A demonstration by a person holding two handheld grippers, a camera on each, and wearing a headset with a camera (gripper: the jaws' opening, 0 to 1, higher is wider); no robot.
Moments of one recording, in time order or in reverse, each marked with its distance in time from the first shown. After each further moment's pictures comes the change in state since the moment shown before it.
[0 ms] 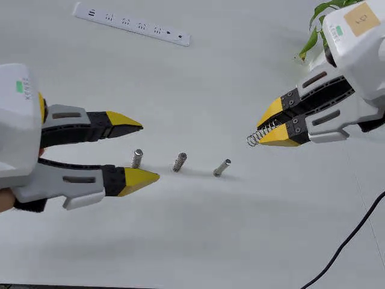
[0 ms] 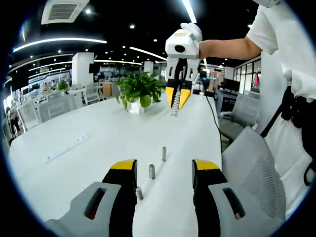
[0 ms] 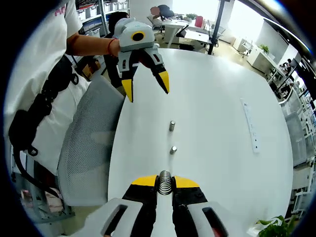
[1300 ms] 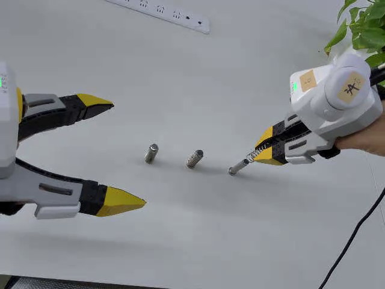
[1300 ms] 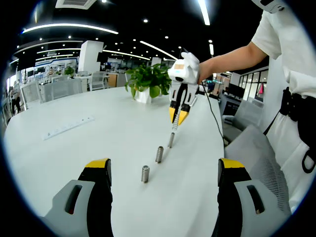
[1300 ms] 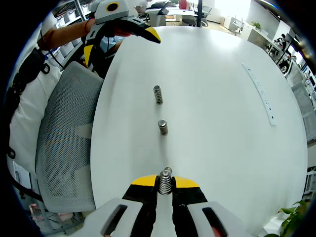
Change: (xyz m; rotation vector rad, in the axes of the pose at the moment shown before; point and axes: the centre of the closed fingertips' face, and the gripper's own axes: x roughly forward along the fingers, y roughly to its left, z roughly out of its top) left arm -0.011 0.024 -0.037 -0.124 0.016 0.004; right arm 0.091 -0.021 -0.054 0.137 0.100 0.036
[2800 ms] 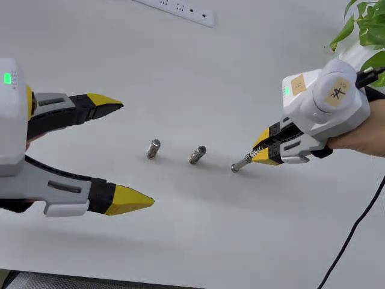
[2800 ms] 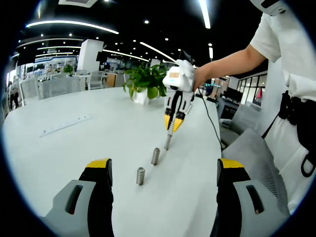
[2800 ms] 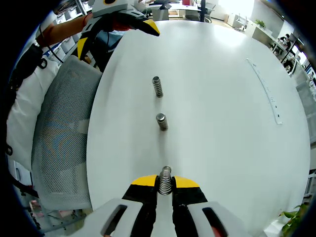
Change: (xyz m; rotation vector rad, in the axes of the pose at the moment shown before) left arm 0.008 -0.004 0.000 -0.028 -0.020 -0.027; right arm 0.017 -0.008 -0.008 -0.015 0.033 0.024
